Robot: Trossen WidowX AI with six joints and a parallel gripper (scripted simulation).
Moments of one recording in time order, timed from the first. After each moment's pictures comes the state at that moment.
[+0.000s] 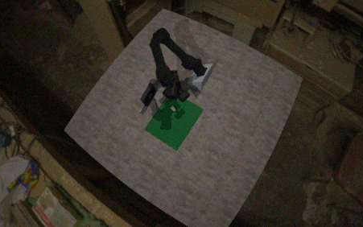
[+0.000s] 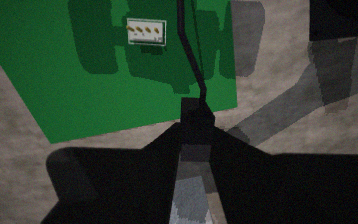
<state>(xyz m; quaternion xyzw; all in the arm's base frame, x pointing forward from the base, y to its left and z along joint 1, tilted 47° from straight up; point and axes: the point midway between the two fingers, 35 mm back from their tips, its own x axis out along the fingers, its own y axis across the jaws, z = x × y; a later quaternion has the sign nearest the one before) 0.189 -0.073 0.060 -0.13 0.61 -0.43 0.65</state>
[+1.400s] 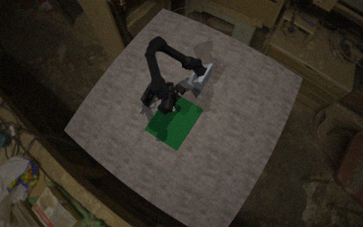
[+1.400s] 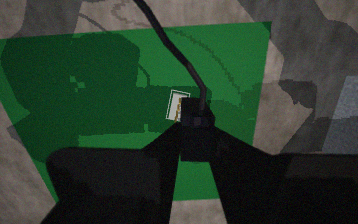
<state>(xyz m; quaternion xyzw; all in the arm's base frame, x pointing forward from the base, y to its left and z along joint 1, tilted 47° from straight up) 0.262 -0.071 0.049 0.33 0.19 -0.72 0.58</state>
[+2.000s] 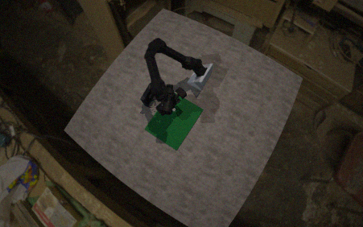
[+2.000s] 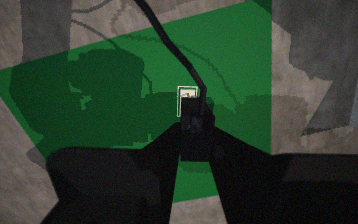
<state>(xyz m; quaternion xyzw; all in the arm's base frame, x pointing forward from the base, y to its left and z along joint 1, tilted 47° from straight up) 0.273 -0.070 0.044 0.38 0.12 -0.74 0.55</state>
